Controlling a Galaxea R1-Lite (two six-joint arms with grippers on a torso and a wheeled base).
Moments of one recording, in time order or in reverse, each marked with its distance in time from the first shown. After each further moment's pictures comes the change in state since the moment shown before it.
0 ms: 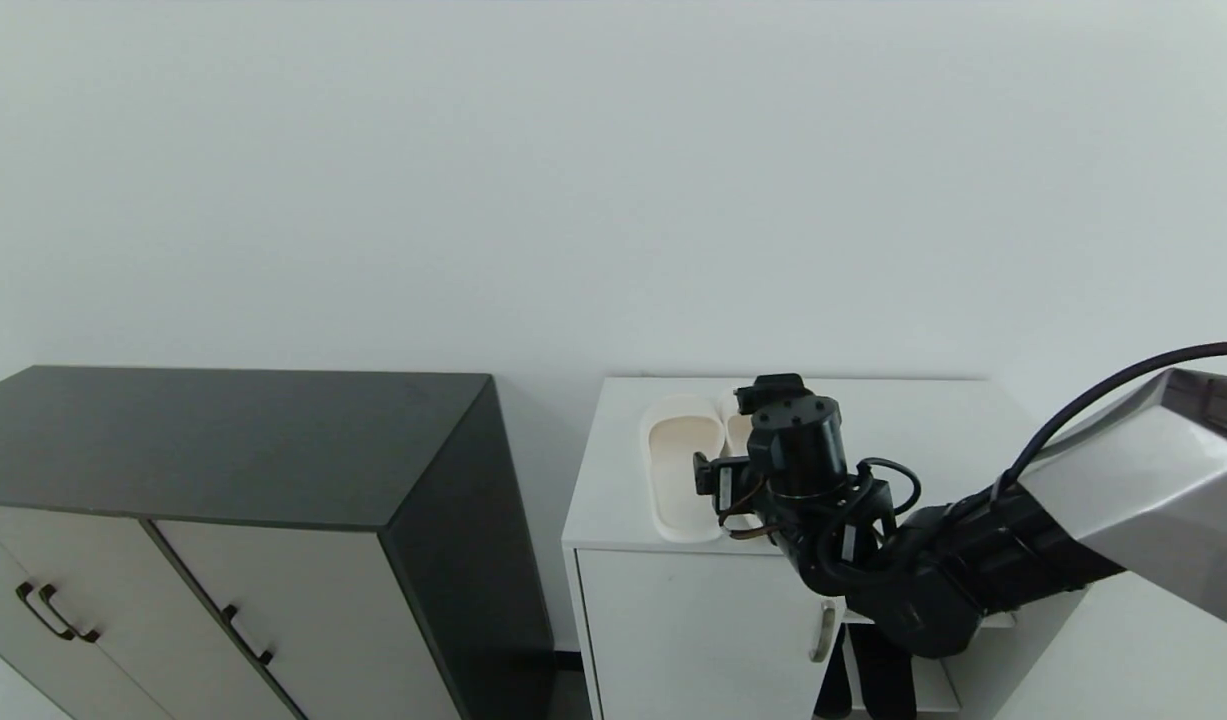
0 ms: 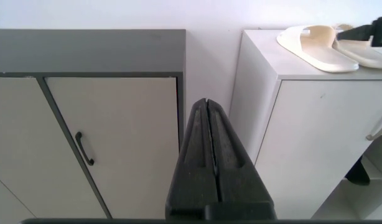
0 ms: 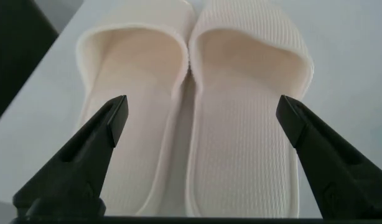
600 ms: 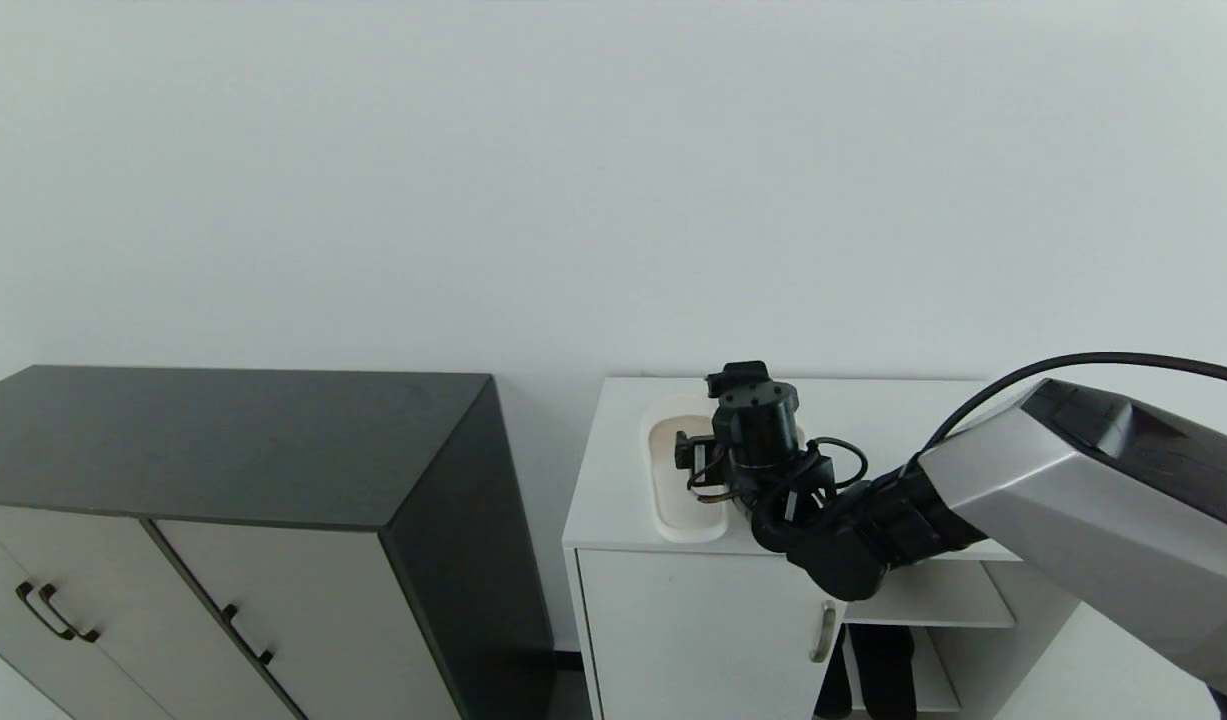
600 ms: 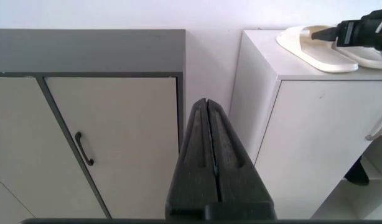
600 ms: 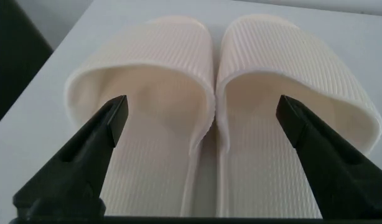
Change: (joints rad) left arm 0.000 0.000 -0.001 0.000 0.001 -0.002; right arm -0.051 0.180 -0.264 0.034 0.008 -0.058
